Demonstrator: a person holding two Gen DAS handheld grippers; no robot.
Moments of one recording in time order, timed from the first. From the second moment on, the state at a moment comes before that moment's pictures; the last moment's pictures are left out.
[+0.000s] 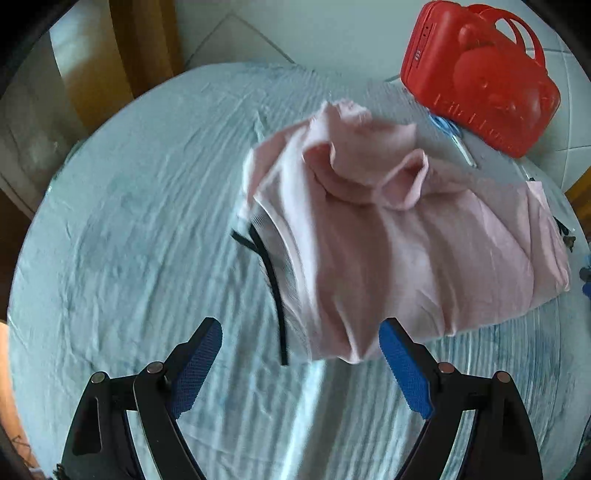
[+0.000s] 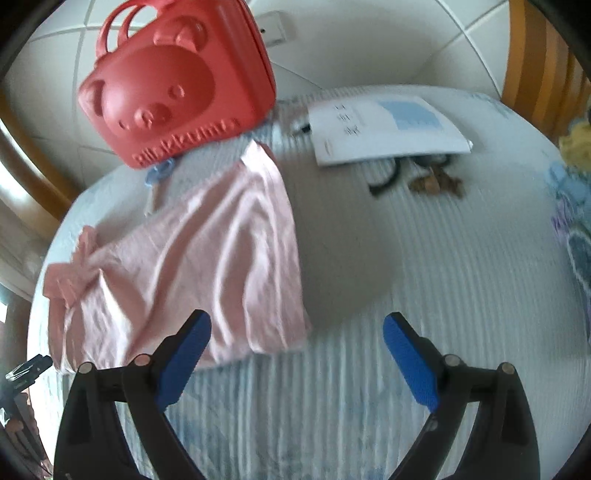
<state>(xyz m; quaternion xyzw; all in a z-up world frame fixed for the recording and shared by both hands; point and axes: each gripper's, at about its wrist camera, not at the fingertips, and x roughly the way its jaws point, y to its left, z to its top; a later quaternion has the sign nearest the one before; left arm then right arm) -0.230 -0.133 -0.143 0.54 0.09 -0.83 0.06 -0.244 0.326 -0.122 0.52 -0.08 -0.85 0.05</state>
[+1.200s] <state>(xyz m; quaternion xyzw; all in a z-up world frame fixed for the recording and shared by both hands) -0.256 -0.141 -0.166 0.55 0.05 -0.83 0.08 -0.243 0.317 -0.136 0.54 -0.11 -0.84 0.06</state>
